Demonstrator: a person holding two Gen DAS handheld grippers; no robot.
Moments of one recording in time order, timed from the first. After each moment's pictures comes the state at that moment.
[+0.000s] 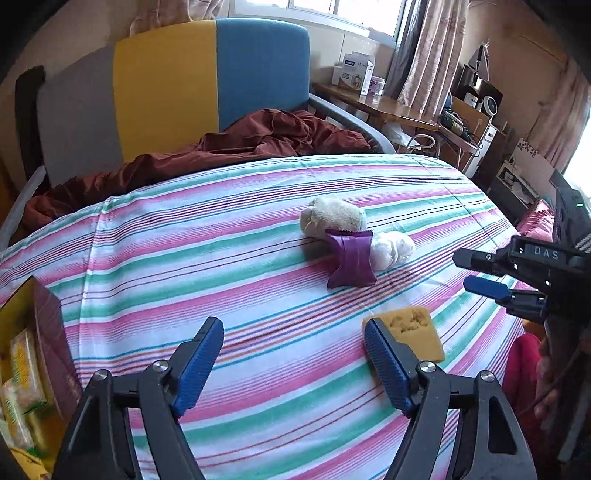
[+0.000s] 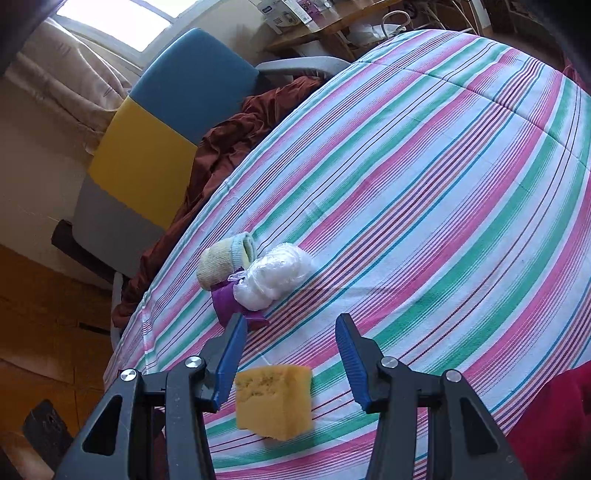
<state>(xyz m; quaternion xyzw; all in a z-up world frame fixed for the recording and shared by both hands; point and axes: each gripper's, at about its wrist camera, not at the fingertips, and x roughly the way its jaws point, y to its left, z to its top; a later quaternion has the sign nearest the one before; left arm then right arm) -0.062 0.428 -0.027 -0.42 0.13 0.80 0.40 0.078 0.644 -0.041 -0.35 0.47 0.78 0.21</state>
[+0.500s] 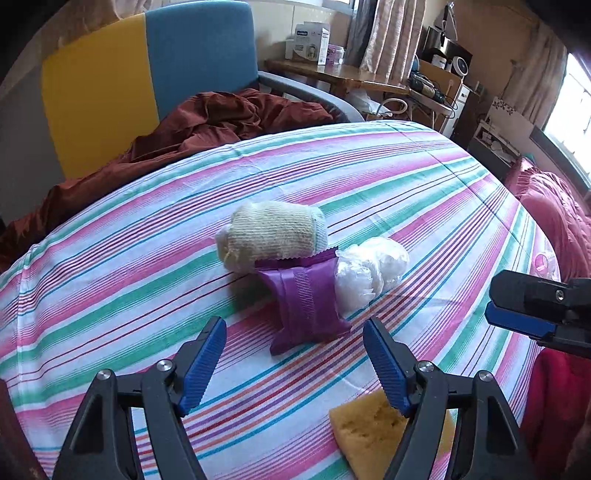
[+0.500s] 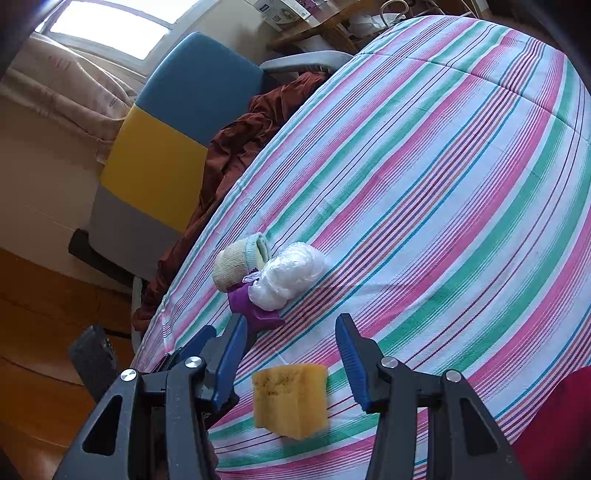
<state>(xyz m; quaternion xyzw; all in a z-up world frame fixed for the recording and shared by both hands) -0.077 0.529 -0.073 -0.43 0.20 0.75 0.46 0.082 0.649 -0.044 -0.33 0.50 0.78 0.18</state>
